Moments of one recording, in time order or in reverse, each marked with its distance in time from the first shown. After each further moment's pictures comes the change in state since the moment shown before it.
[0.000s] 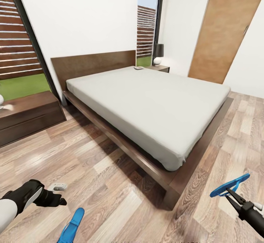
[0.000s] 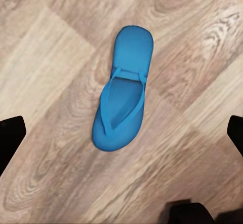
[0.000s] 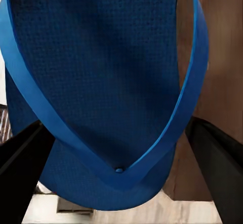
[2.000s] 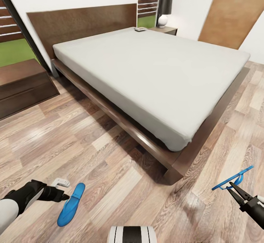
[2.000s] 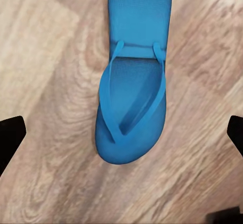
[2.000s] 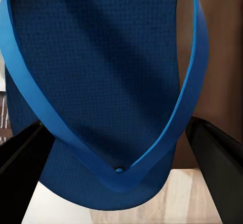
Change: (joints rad) left arm 0.000 -0.006 -0.031 -0.008 -0.050 -0.216 0.005; right arm 0.002 -0.024 0.009 -0.059 0.003 -0.001 0.146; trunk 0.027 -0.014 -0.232
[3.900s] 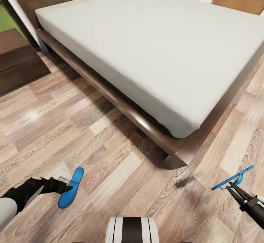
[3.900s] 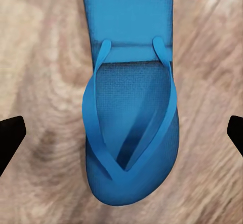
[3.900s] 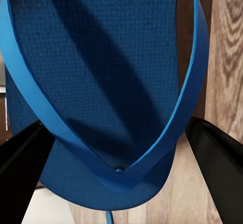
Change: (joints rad) left arm -0.001 0.018 0.001 -0.052 -0.008 -0.187 0.003; right arm 0.000 0.002 -0.001 -0.001 0.000 -0.027 0.000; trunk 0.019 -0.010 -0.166
